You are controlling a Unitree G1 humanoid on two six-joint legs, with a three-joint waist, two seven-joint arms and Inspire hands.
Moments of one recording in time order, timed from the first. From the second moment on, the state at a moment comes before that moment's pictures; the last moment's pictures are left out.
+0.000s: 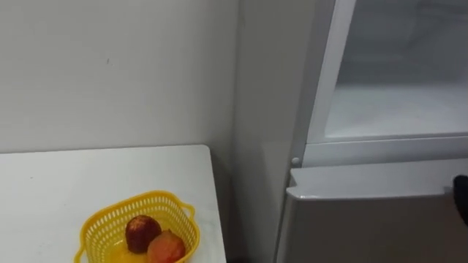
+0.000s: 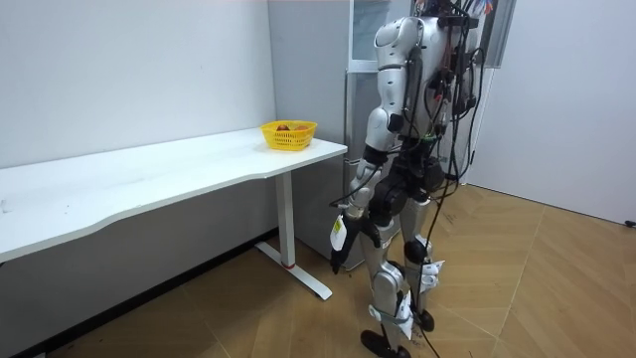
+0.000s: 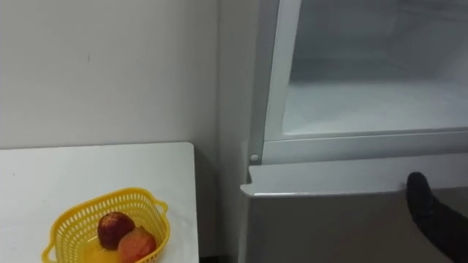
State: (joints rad) left arm 0.19 0.22 -0.06 1.16 0.43 0.04 0.02; right arm 0.19 -0.30 -0.17 -0.19 -0.33 -0.26 -0.78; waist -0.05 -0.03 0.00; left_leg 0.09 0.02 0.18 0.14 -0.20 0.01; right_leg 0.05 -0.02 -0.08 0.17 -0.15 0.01
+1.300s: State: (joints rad) left arm 0.23 0.18 0.10 1.08 0.42 0.06 0.01; right arm 0.20 -0.21 -0.16 1.10 0.32 -0.10 -0.46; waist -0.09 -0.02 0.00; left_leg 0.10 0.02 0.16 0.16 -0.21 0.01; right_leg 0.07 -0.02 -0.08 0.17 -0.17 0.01
